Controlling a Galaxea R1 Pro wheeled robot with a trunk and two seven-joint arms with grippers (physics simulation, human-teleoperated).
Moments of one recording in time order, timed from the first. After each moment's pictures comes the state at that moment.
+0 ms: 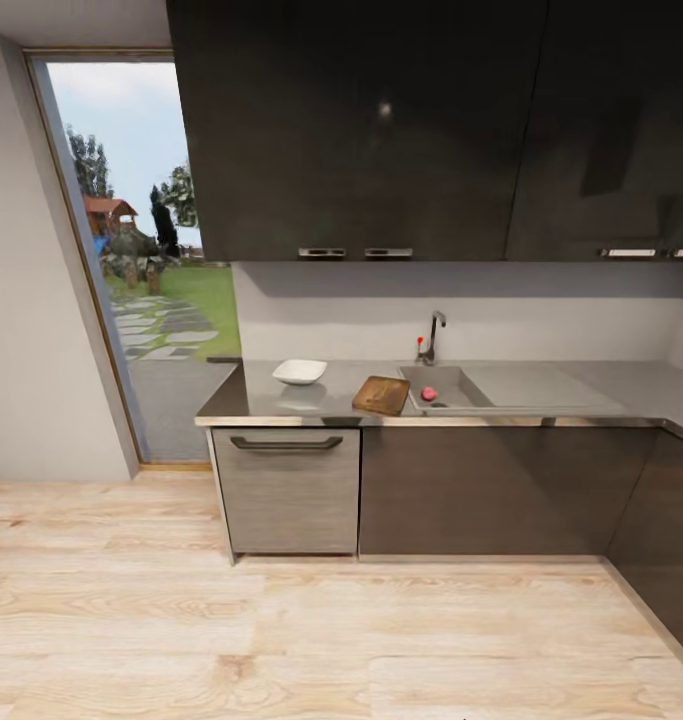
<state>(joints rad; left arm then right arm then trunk) 0.00 0.05 0.05 -0.43 0.04 -0.20 0.00 0.00 -0.01 0.01 -0.71 0.00 -0.27 -0.07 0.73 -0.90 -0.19</state>
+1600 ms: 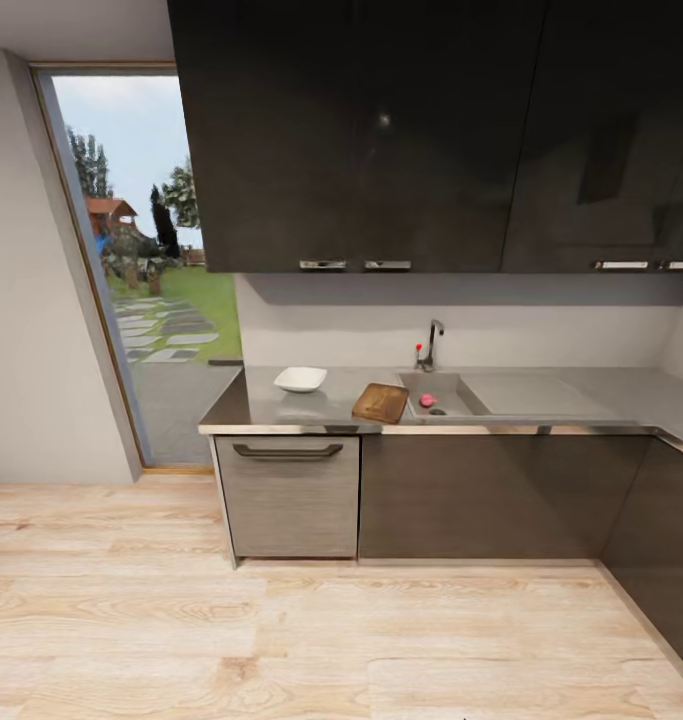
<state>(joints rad) 0.00 0.05 0.05 -0.43 0.04 -0.20 0.00 0.00 -0.01 0.01 -0.71 0.00 -0.27 -0.07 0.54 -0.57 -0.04</state>
